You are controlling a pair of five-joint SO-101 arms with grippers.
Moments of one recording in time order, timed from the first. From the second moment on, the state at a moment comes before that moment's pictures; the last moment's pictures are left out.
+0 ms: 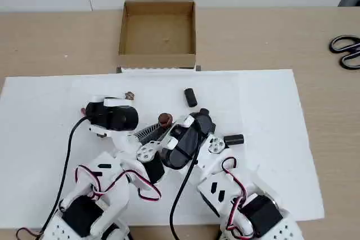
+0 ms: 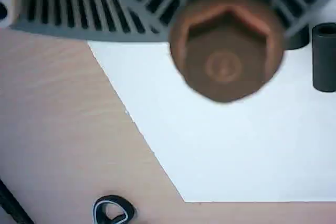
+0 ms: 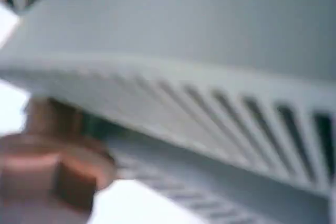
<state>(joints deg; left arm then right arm) 36.9 -85.9 69.9 49.5 36.8 -40.4 -86.7 68.3 49.8 11.7</state>
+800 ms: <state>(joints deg) 30.9 -85.4 60.8 60.5 25.9 -40.4 -86.7 68.0 48.5 11.8</state>
